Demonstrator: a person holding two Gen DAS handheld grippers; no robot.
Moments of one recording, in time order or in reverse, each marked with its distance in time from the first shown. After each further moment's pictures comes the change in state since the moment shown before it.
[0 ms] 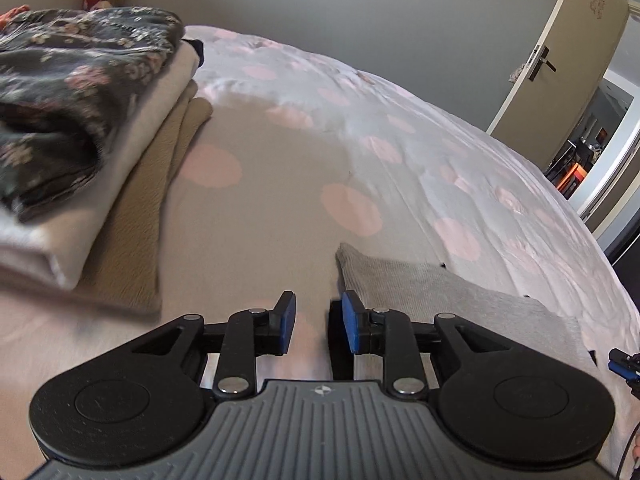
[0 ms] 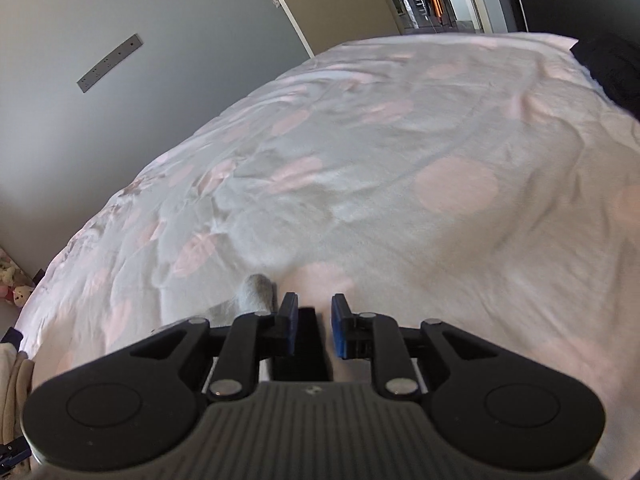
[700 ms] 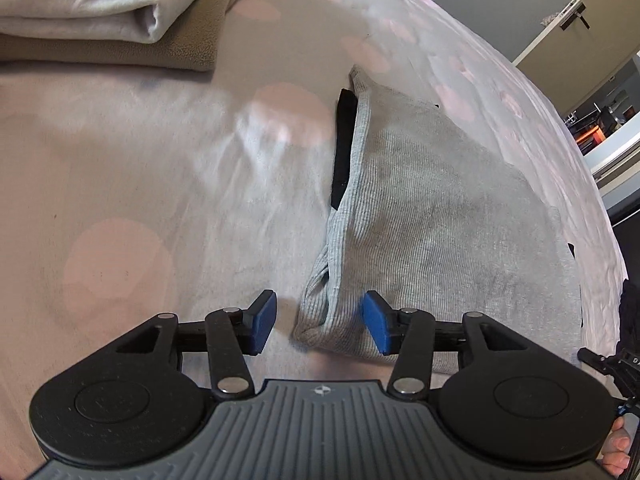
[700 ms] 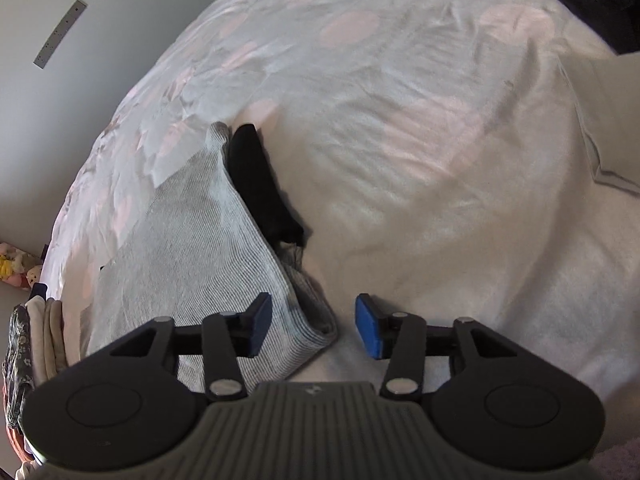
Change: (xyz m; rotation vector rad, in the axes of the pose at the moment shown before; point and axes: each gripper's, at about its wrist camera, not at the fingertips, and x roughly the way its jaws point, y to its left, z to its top) left arm -0.053 -0.005 -0.091 -0.124 0.291 0.021; right arm -0.082 -0.042 -0.072 0.208 0.344 -0.028
